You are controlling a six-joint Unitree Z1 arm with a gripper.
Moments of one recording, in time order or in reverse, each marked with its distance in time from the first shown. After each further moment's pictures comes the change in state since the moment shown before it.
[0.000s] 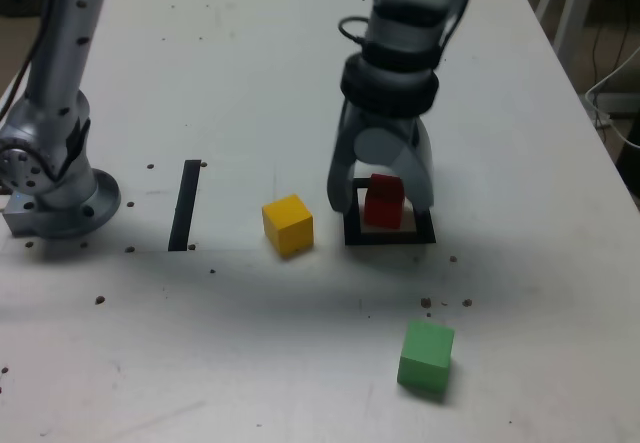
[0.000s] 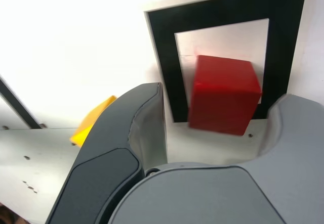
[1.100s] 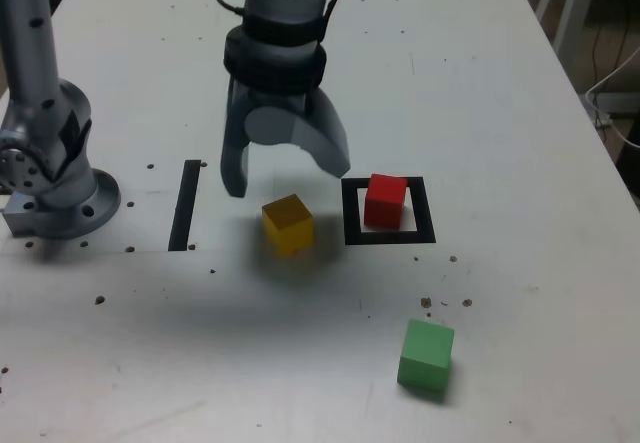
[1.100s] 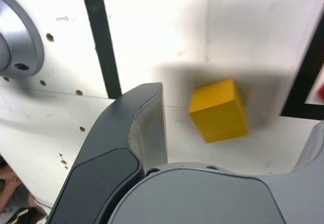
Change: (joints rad) arm -0.046 -0.262 0.316 0.008 -0.012 -0.217
